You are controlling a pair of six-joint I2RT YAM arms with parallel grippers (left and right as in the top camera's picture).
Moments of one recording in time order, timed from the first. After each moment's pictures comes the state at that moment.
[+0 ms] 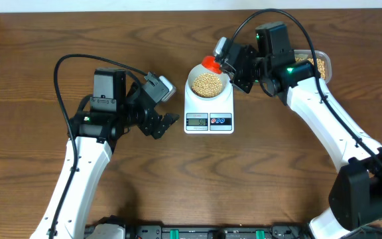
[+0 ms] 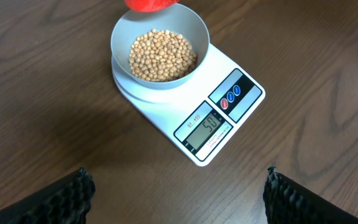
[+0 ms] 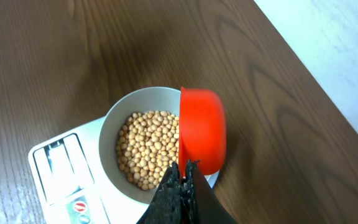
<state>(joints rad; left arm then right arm) -0.13 1.28 1.04 -0.69 0.52 0.56 0.35 1.76 1.42 -0.46 -0.44 -0.65</state>
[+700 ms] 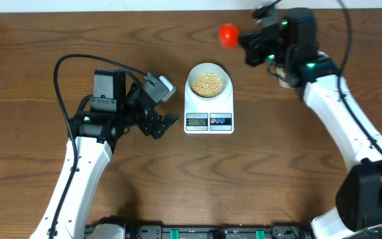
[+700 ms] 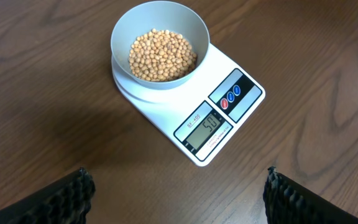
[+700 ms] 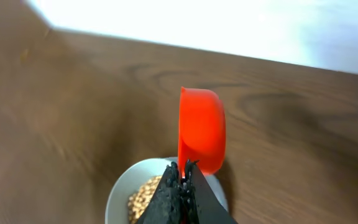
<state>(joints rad) -0.13 1.28 1.04 -0.69 0.52 0.56 0.23 1.73 1.41 -0.23 -0.42 0.15</state>
